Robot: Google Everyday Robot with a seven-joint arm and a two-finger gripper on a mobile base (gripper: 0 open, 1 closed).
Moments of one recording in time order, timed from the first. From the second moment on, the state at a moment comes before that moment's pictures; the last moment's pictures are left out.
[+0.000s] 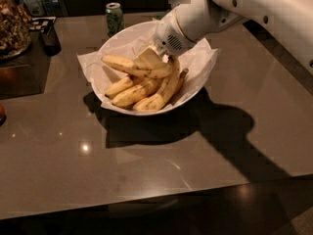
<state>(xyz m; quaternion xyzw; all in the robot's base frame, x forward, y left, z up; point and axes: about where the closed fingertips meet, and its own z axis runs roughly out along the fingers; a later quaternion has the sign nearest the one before) 0.598 0.024 0.934 -0.56 0.72 0.21 0.35</state>
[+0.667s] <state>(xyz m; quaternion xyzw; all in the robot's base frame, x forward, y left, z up) 0.596 0.022 0.945 -0.56 0.71 0.22 0.36</state>
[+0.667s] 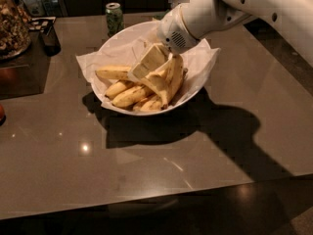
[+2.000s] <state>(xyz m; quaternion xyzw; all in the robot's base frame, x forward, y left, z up) 0.605 0.060 0.947 -0.61 0.73 0.14 0.27</state>
